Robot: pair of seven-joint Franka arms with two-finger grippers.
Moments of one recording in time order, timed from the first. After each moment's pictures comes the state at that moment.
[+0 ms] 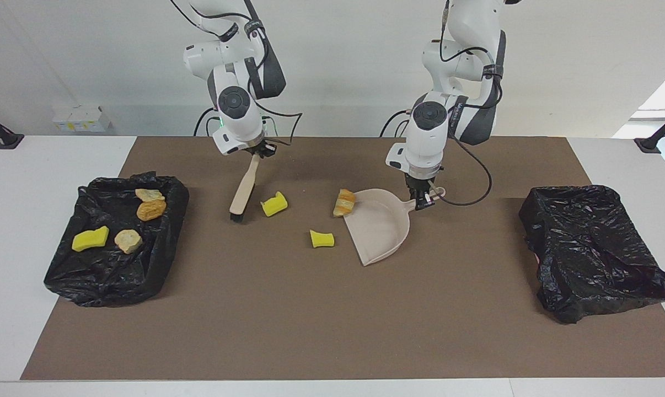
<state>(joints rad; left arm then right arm) -0.46 0.09 -0.03 -2.14 0.13 2.16 0.77 0.28 -0.18 0.08 -2.44 0.10 1.86 0.53</state>
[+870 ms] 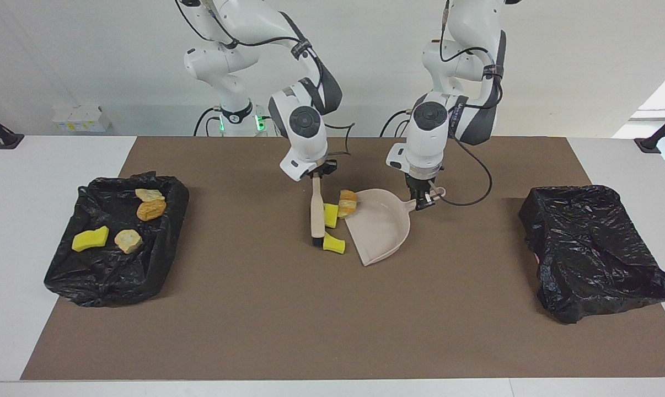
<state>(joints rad) -0.46 0.09 -0.03 -2.14 0.13 2.16 0.77 0.52 0.19 0.09 -2.06 0.22 2.01 0.46</state>
